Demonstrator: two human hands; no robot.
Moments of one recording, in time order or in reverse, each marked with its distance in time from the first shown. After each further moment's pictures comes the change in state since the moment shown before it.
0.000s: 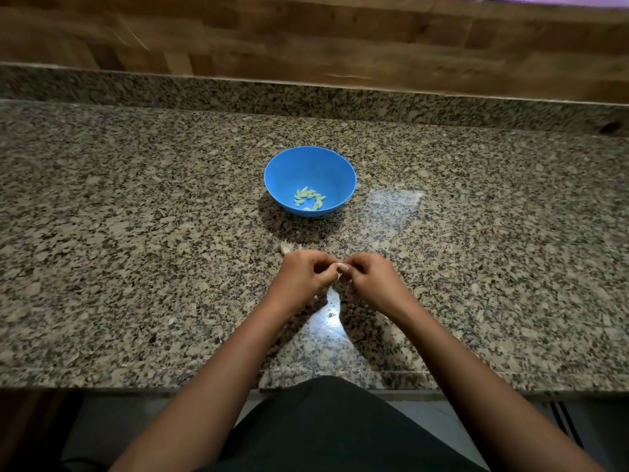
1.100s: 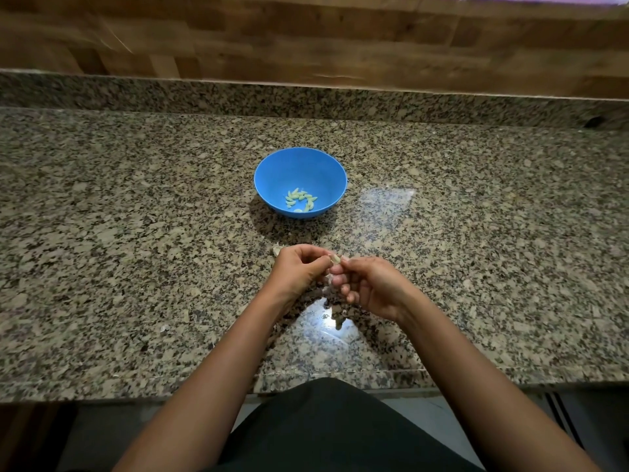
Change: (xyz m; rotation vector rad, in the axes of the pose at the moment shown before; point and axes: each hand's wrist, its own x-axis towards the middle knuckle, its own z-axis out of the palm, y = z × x) left_hand 0.011 0.005 0.004 -0.573 -0.012 -0.320; right_hand 0.005 0.006 -0.012 0.876 -0.252 0.315
